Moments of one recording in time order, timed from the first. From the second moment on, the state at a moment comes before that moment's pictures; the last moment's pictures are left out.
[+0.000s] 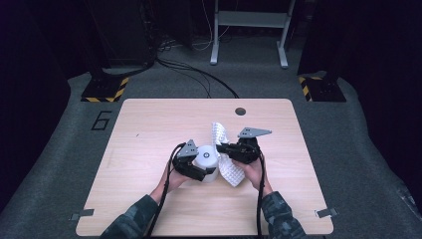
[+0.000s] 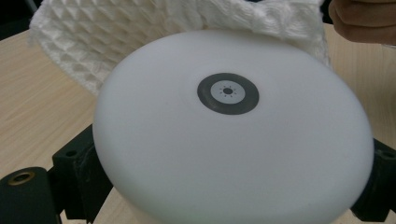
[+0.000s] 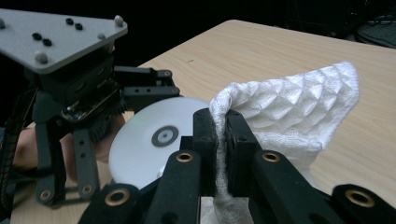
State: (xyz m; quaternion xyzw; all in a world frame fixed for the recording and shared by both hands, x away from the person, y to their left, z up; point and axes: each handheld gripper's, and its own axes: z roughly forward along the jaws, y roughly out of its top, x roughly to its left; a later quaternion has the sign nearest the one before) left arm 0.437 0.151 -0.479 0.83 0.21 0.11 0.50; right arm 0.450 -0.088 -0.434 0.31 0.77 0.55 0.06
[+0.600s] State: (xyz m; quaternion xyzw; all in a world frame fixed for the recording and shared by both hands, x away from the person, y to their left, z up) left arm 0.437 0.151 -0.479 0.83 0.21 0.11 0.50; right arm 0.476 -0.077 -0.442 0.33 0.76 0.55 0.05
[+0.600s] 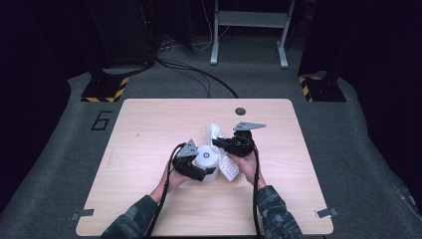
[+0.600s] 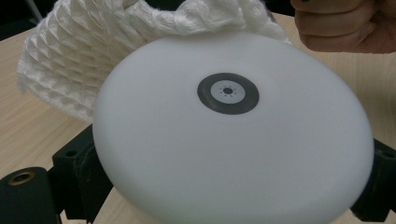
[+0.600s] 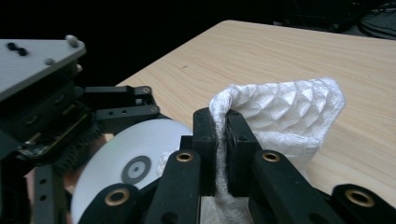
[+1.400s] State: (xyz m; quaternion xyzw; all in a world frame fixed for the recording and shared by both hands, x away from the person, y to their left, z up) left arm 0.436 0.150 -0.480 0.83 0.21 0.11 0.50; right arm 0.491 -0.075 -0.486 0.39 0.77 0.50 -0.02
